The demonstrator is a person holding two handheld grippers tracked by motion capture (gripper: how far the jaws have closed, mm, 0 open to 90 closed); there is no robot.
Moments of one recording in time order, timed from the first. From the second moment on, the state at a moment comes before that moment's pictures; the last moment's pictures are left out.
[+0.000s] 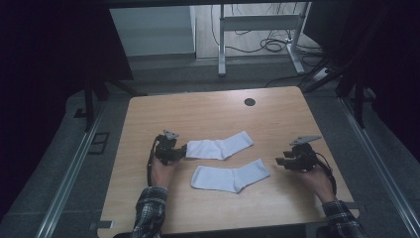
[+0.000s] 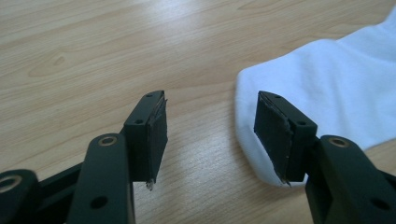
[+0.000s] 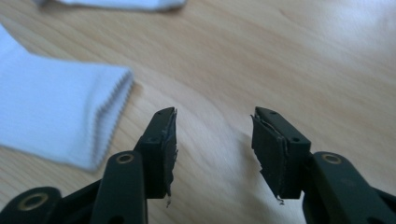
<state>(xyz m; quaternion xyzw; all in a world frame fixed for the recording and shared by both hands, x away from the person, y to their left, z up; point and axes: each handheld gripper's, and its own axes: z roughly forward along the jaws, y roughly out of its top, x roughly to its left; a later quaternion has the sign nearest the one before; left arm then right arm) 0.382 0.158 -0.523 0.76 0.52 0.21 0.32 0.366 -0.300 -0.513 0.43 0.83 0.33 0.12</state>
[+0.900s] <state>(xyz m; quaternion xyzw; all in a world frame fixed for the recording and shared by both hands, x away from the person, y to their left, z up) 0.387 0.162 -0.533 0.75 0.52 0.18 0.36 0.448 -0.201 -0.511 0.41 0.83 0.35 0.14</state>
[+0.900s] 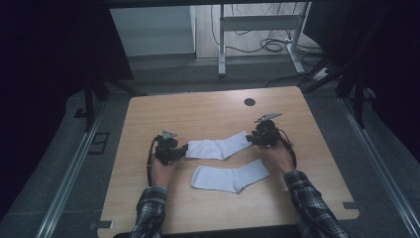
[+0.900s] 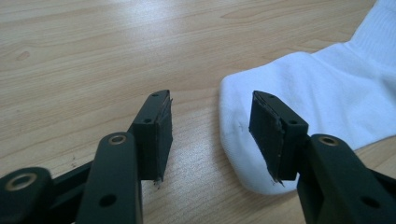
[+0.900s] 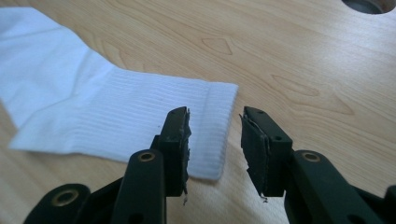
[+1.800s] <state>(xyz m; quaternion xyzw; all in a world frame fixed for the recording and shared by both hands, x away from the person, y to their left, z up) 0.367 0.145 -0.501 0.78 0.46 0.17 0.38 0.419 -0.214 -0.488 0.39 0.84 0.36 0.13</state>
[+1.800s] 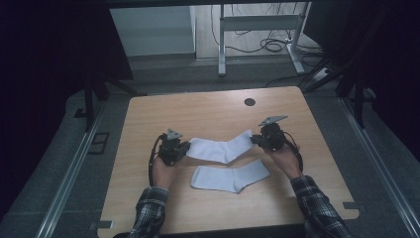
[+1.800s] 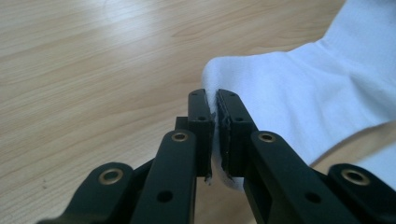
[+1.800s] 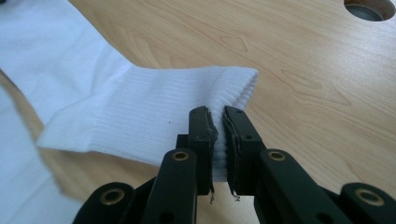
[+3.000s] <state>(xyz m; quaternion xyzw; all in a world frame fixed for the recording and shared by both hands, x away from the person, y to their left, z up) 0.287 0.118 -0.527 0.84 0.41 0.15 0.33 0.341 -0.248 -0.511 0.37 0.88 0.30 0.09</state>
